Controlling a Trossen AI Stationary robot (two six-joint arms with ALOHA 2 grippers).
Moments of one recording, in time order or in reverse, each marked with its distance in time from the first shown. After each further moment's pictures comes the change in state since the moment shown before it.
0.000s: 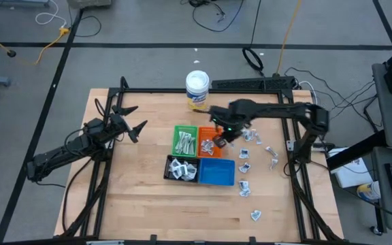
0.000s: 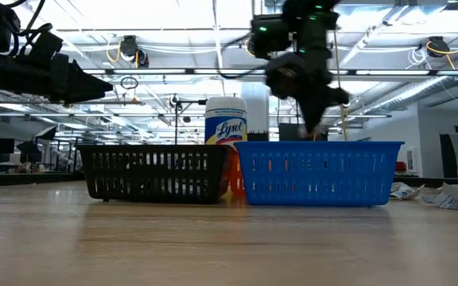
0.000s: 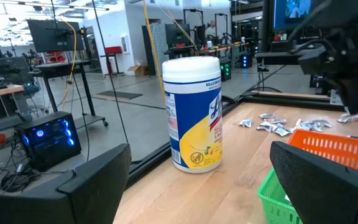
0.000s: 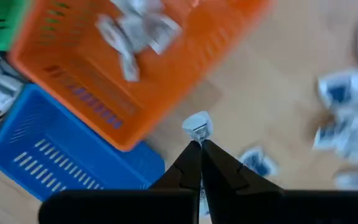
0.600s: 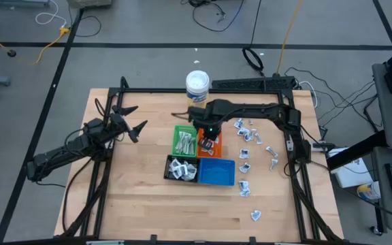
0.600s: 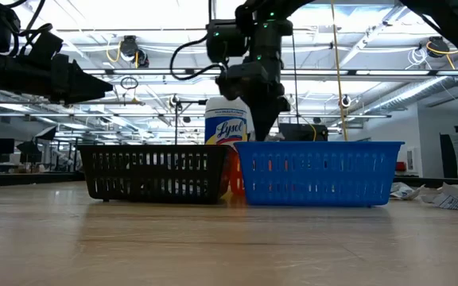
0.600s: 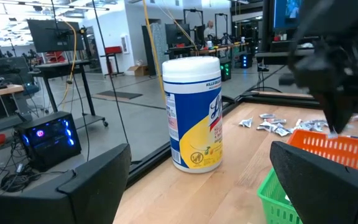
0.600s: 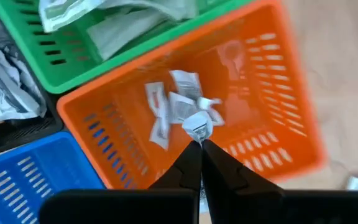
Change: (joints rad) left arm 0.000 0.000 0.000 0.000 0.000 0.000; right arm 0.033 0.307 0.392 -0.045 0.067 -0.370
